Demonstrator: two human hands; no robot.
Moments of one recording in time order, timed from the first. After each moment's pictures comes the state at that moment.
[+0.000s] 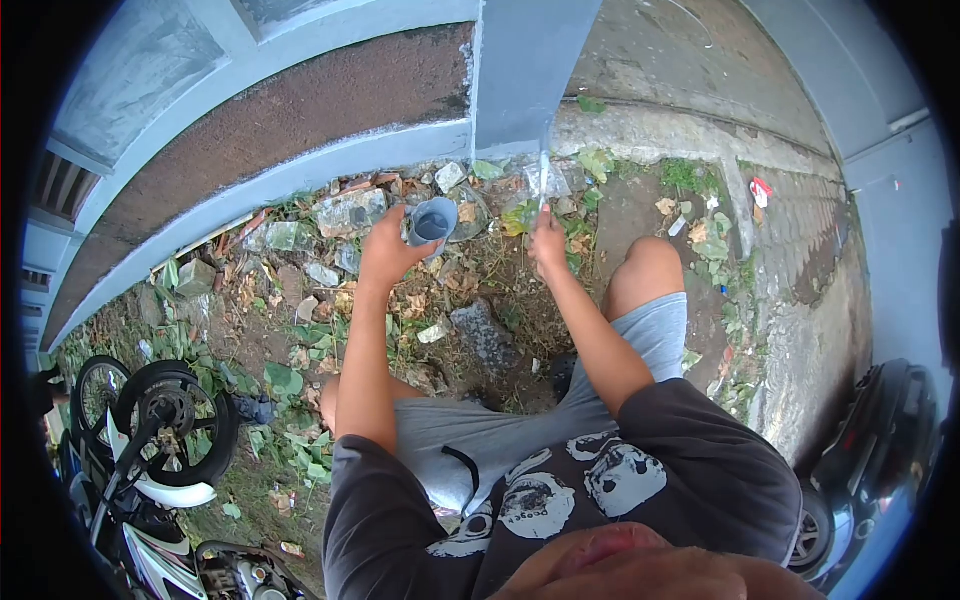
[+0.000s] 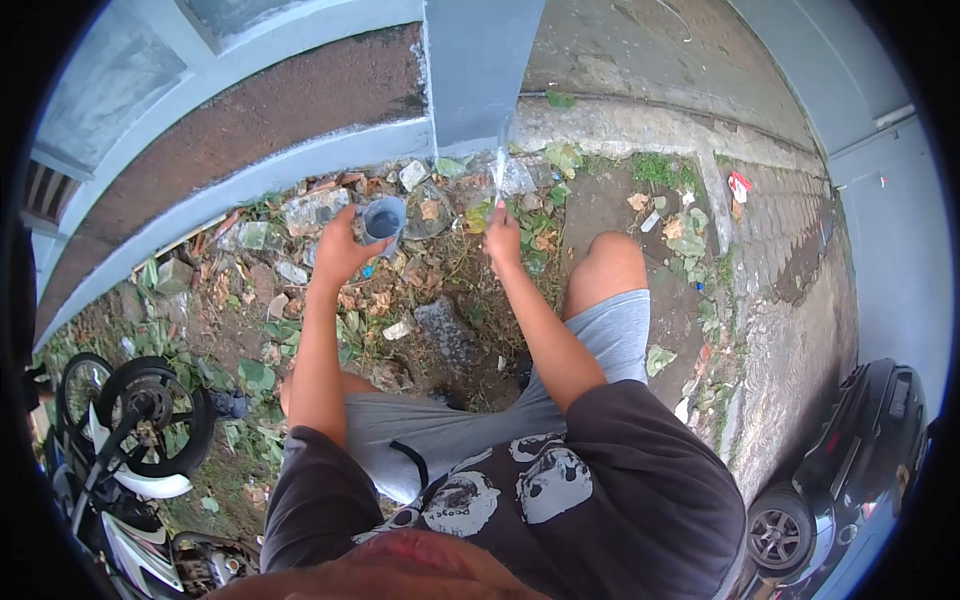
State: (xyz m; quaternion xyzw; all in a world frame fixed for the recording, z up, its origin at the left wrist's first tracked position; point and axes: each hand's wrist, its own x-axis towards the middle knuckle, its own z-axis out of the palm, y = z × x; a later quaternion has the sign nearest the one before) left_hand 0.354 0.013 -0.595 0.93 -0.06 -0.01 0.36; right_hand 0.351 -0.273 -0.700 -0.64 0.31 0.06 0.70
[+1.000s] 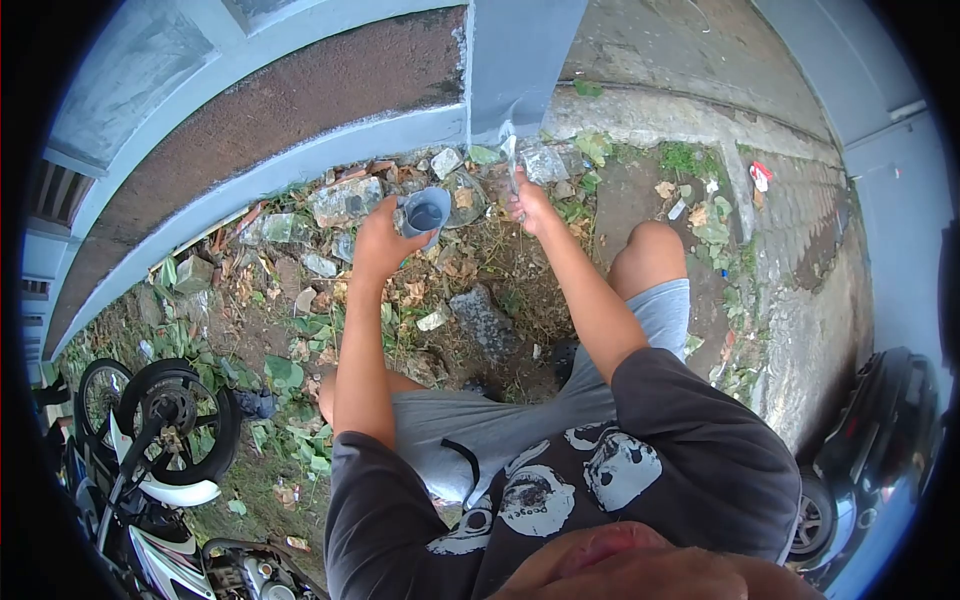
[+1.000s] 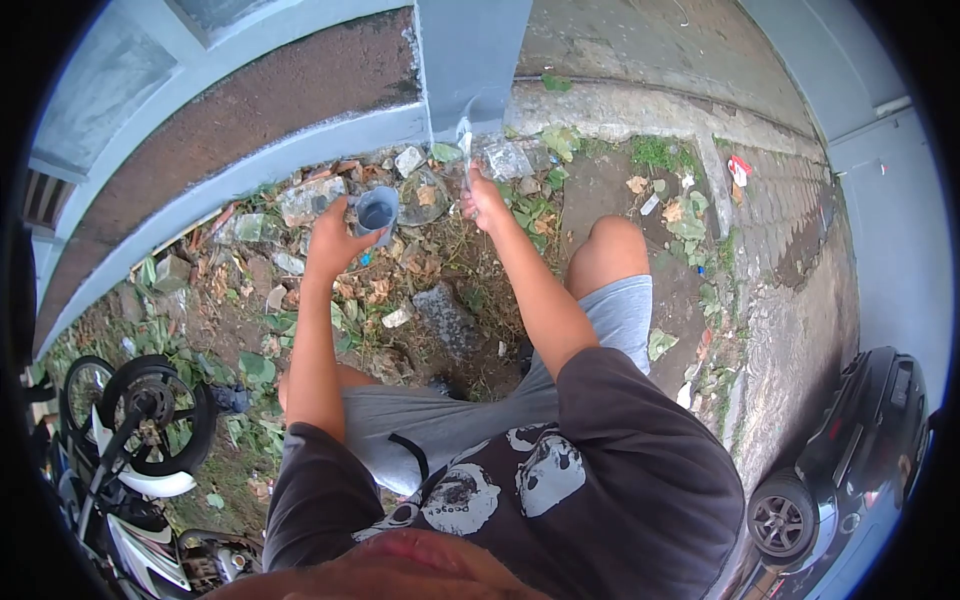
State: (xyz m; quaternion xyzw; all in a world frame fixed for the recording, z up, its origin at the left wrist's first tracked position) left_hand 0.346 0.018 -0.599 0.93 -0.09 0.03 0.35; right_hand 0.405 -0.267 -0.685 -0.47 0.26 0.24 0.81
